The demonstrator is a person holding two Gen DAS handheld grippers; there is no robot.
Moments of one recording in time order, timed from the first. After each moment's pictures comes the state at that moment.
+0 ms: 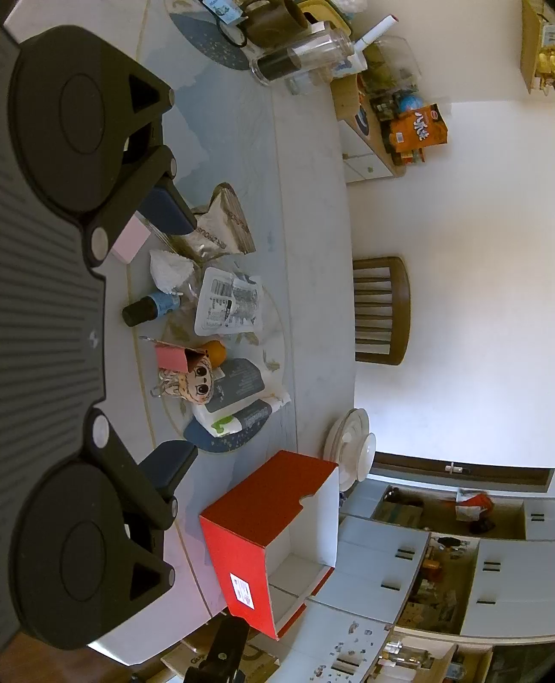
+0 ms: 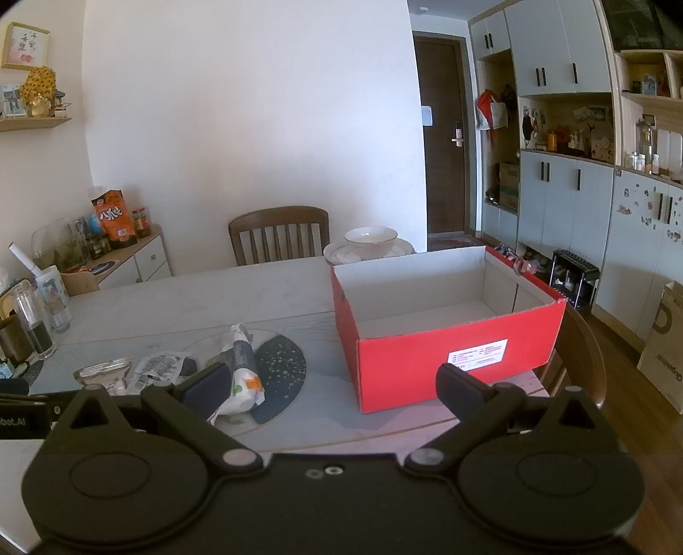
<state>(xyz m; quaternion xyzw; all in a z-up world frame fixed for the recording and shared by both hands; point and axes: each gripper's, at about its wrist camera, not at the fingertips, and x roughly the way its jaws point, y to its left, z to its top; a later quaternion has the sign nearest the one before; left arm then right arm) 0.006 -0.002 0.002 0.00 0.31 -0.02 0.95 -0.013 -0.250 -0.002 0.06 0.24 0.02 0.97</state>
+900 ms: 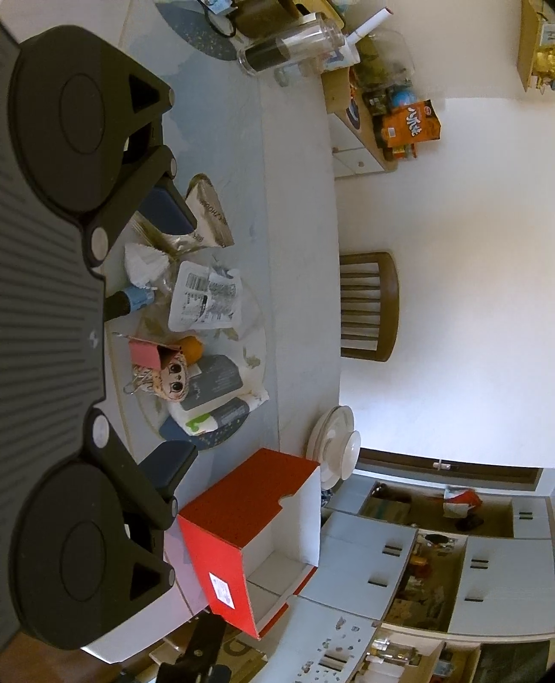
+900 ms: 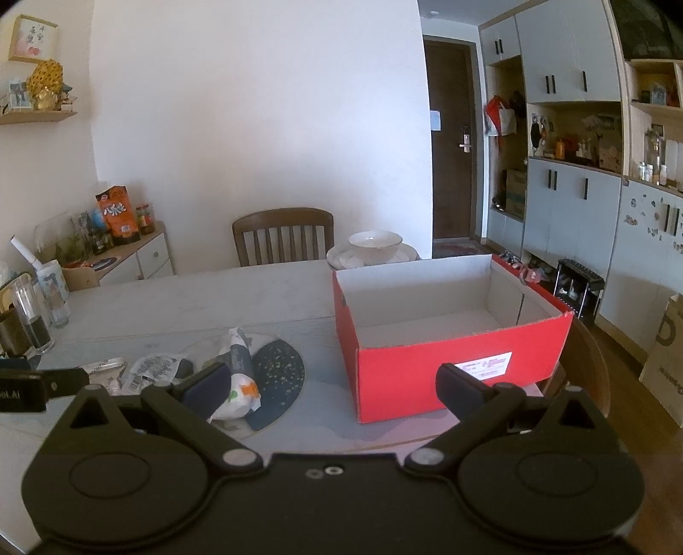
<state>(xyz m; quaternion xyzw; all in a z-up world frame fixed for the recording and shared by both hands) 0.024 0.001 0.005 -0.01 0.30 -0.03 0.95 0.001 -0.252 -0.004 0.04 0.24 0.03 0.97</state>
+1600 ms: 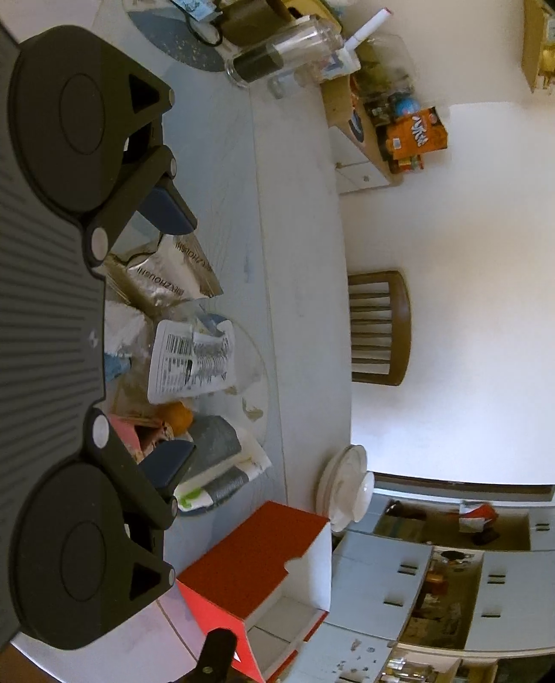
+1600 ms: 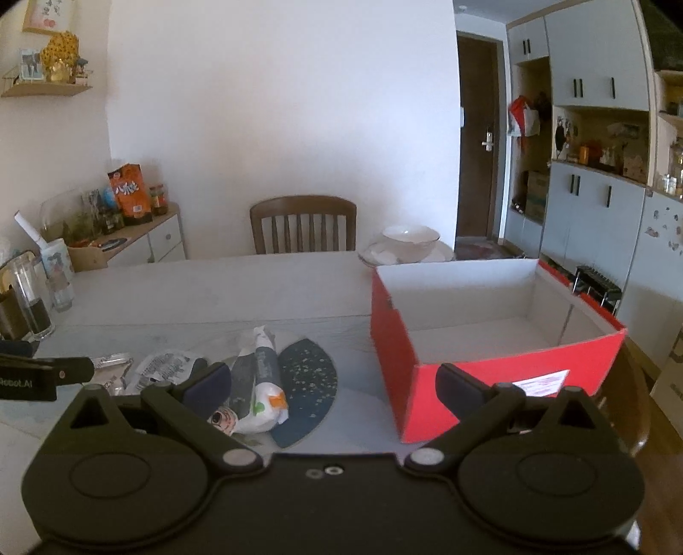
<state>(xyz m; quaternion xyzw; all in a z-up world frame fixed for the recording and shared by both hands) 0.079 0.048 -0.019 0.01 0.31 -0.01 0.95 0.049 -0.206 -0.019 0.02 0.25 0.05 0.97</state>
